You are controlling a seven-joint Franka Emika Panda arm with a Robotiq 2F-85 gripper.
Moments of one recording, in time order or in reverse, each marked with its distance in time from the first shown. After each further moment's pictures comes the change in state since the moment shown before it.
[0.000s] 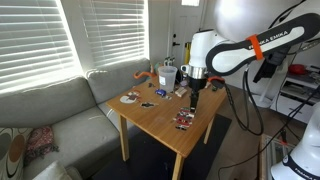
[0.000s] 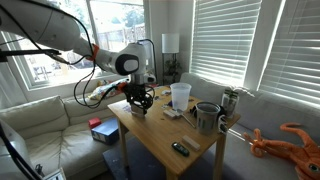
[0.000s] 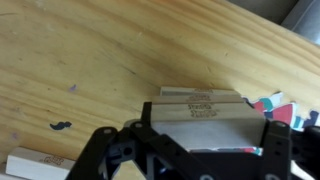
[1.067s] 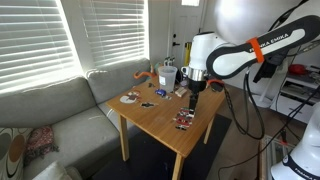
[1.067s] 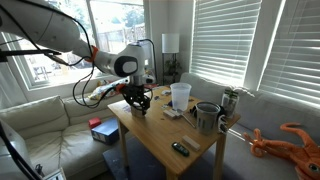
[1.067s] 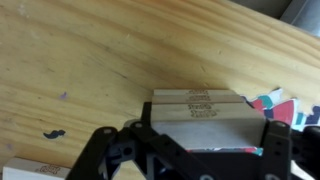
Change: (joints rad) arm 0.001 0.000 0.011 -0.021 0.002 0.033 0.067
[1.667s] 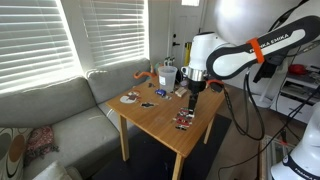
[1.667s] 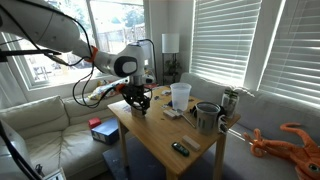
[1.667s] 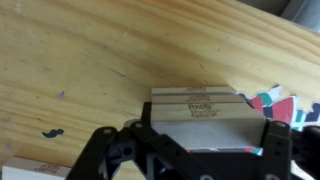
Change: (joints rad) arm 0.000 0.000 0.004 -0.002 0.000 0.009 0.013
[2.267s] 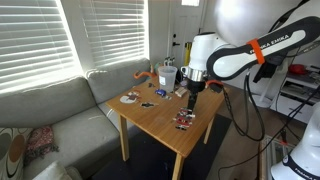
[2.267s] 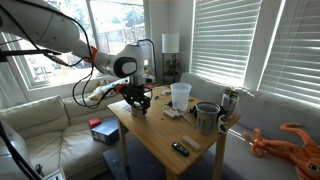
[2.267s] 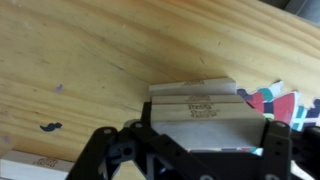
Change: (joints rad) arm 0.001 0.000 0.003 -0.008 -0.001 0.032 -0.005
